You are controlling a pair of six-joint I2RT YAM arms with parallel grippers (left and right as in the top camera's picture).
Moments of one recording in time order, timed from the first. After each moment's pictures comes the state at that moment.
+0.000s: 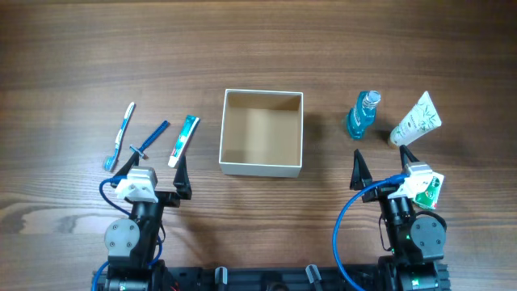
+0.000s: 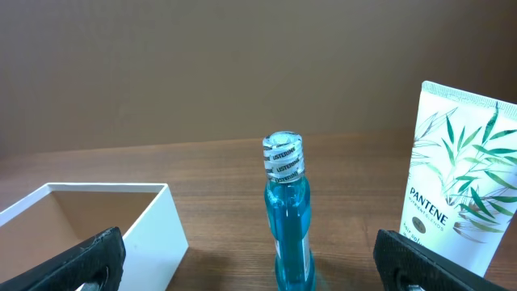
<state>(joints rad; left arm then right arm) -0.05 0.01 0.01 -0.07 0.06 -0.10 0.09 0.01 0.01 0.00 -0.04 0.13</state>
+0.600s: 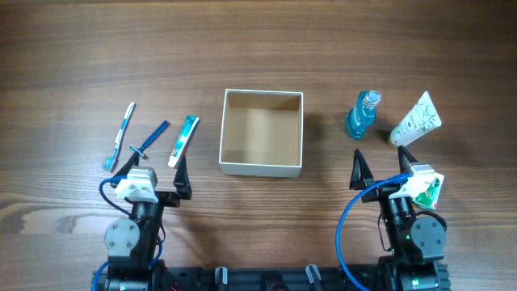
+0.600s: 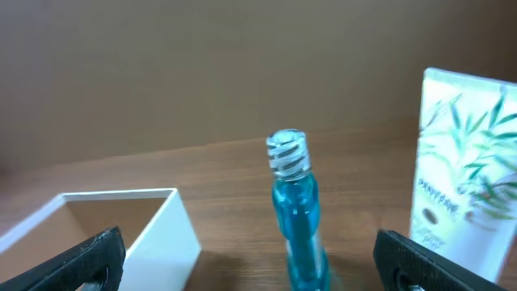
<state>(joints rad) -0.05 0.01 0.01 -0.07 0.06 -0.10 0.09 0.01 0.01 0.00 -0.05 0.21</state>
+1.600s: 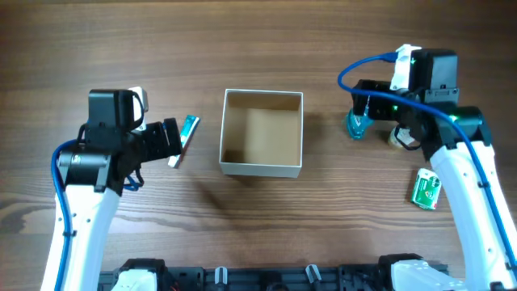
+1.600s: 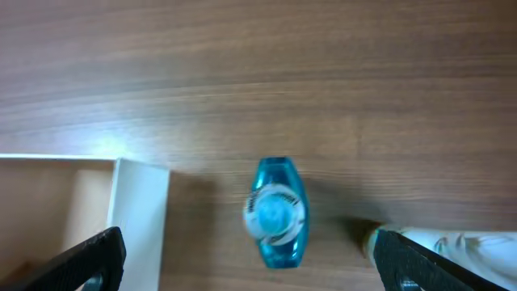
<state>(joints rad) -0.05 1.15 1.09 -0.99 0.01 -0.24 0.06 1.35 1.21 -0.76 -0.05 0.14</state>
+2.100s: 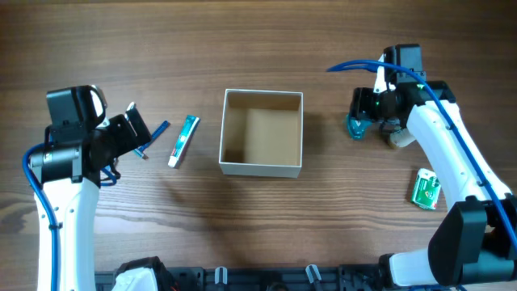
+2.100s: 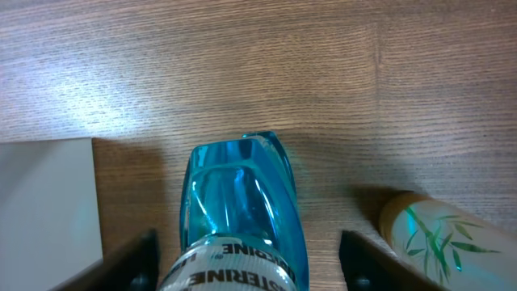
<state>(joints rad) 0.18 1.19 1.09 -0.94 0.01 -0.27 0.06 1.63 1.21 -0.78 -0.02 0.18</state>
